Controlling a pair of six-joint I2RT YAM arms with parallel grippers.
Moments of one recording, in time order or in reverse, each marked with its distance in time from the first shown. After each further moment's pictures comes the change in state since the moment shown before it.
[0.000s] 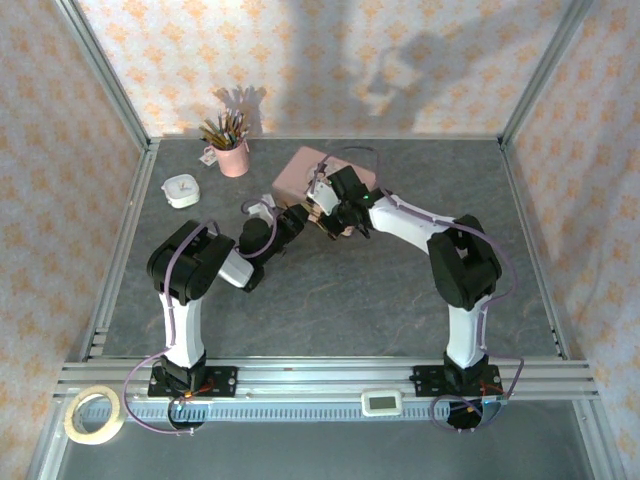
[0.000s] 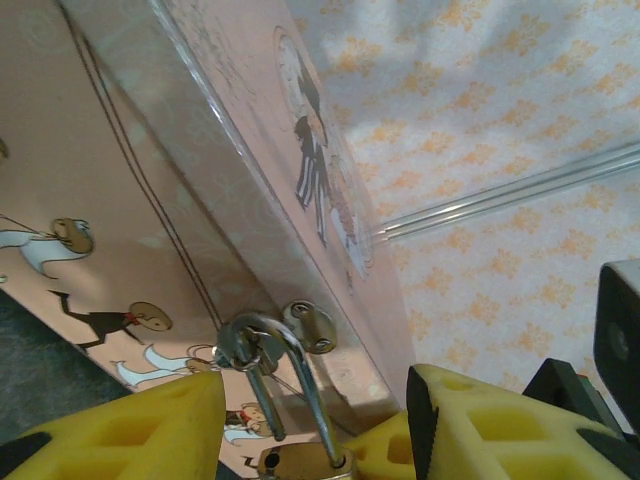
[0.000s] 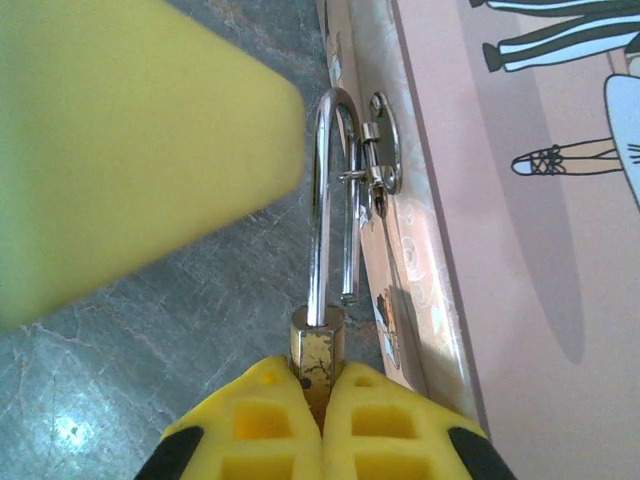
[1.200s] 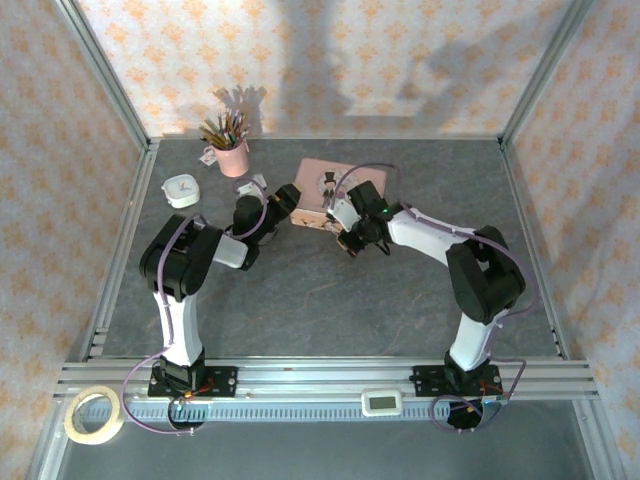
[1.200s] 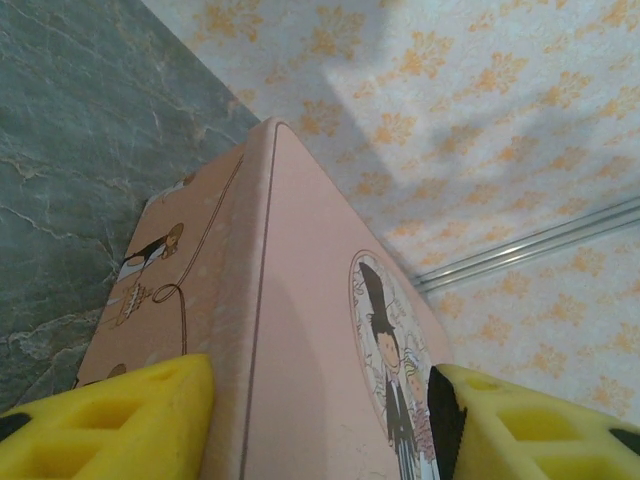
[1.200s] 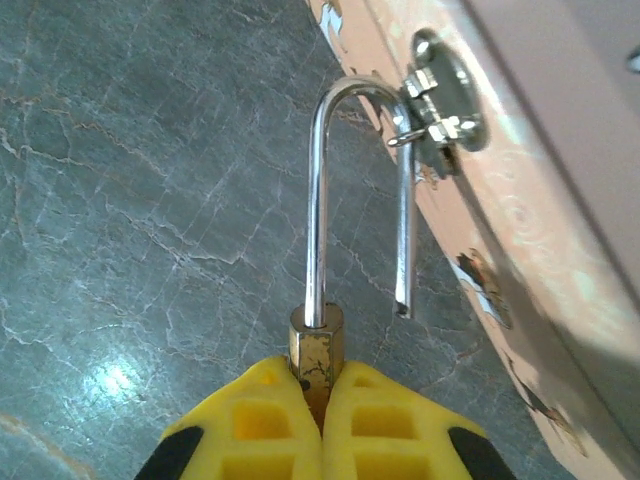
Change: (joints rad) left arm 0.101 0.003 0.175 -0.214 0.018 0.133; right arm -0.047 -0.144 -0.234 -0.018 -0.012 0.008
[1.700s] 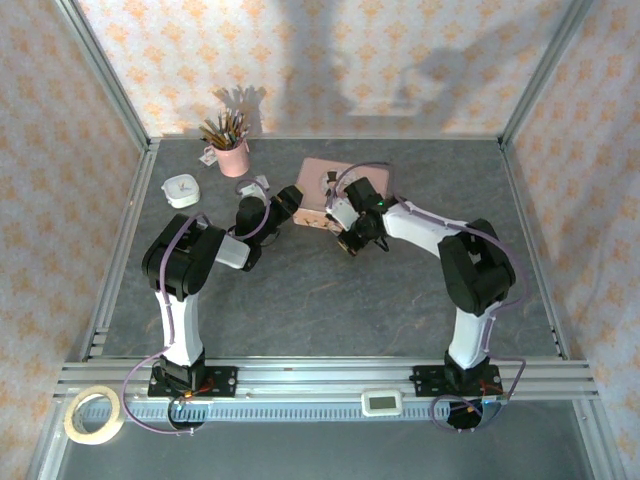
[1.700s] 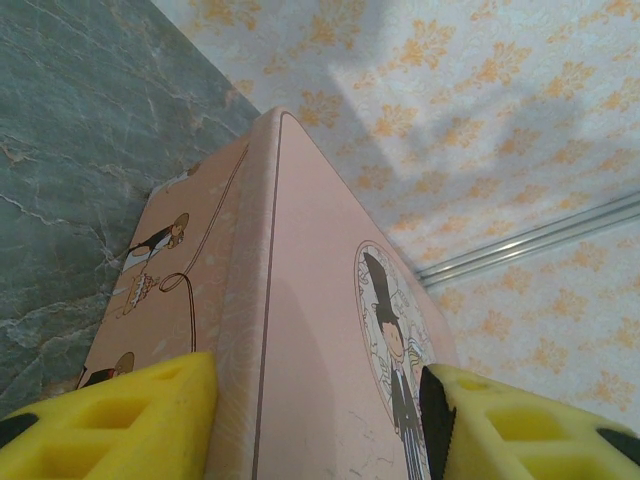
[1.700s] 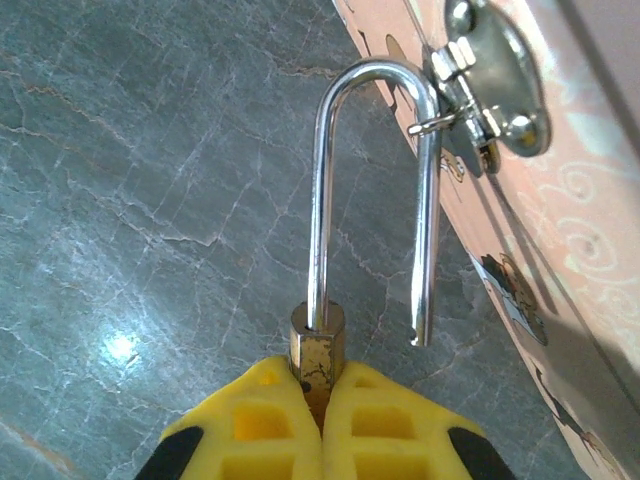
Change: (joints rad) left arm -0.015 0.007 0.000 0.005 -0.011 -0.007; right arm -0.007 0.077 0.101 -0.115 0.008 -0.023
